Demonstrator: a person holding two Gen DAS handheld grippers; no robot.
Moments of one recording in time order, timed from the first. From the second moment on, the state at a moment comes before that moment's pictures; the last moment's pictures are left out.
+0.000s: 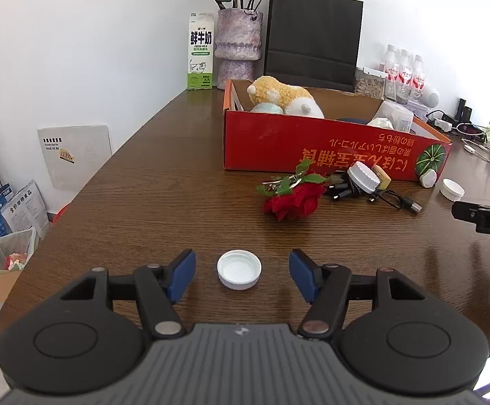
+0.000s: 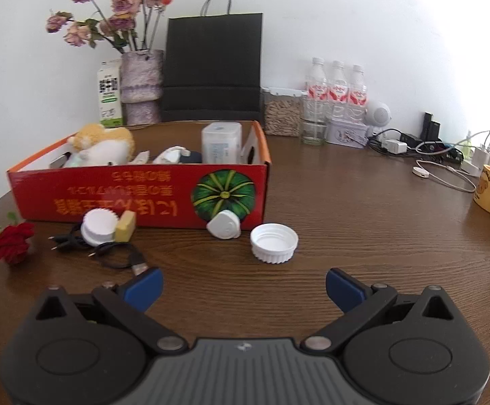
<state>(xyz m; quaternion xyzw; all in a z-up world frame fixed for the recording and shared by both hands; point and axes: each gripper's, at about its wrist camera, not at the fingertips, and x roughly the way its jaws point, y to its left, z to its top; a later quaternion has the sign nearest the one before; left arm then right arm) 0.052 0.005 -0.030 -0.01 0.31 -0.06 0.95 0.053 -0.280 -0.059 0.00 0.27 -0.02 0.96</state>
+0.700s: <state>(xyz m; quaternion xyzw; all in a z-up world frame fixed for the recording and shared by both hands) 0.057 0.000 -0.025 -0.01 0.28 -0.06 0.96 0.033 -0.257 -0.056 0.00 0.29 0.03 0.96</state>
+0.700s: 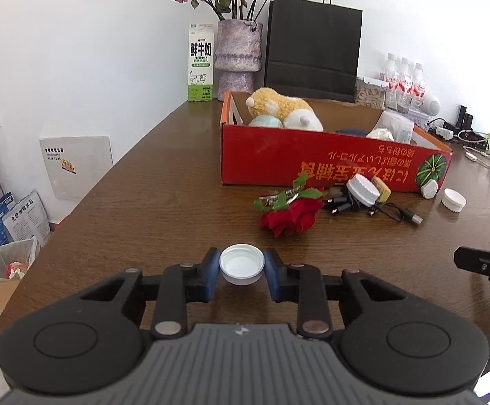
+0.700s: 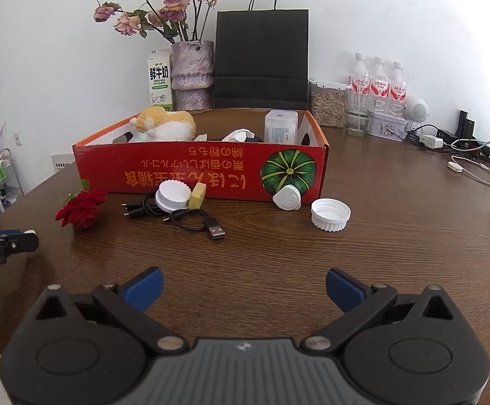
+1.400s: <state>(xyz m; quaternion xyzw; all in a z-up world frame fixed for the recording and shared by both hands) 0.093 -0.012 -0.003 -0.03 0.25 -0.08 0.97 0.132 -0.213 -0.055 -0.02 0.33 0.07 0.94</state>
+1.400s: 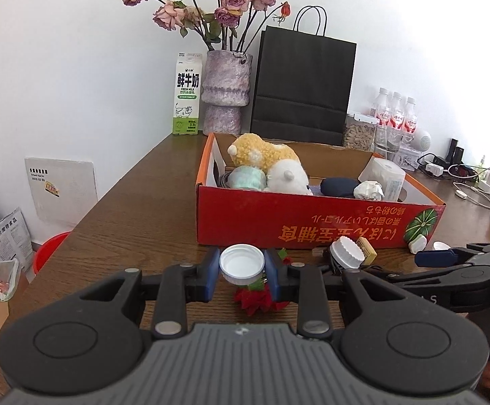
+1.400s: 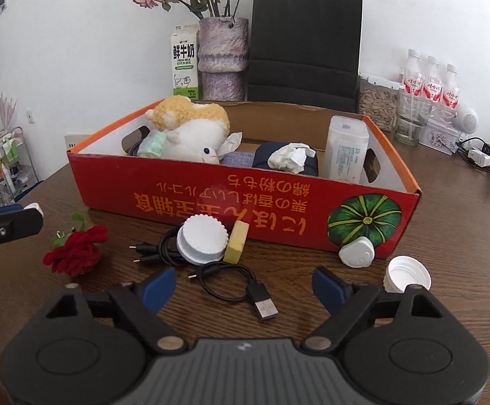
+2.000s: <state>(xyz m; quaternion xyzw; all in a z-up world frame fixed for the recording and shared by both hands) 0.094 0.000 -0.010 -0.04 0.26 -0.07 0.96 0.114 -0.220 -0.060 -0.02 0.32 0.09 0.94</state>
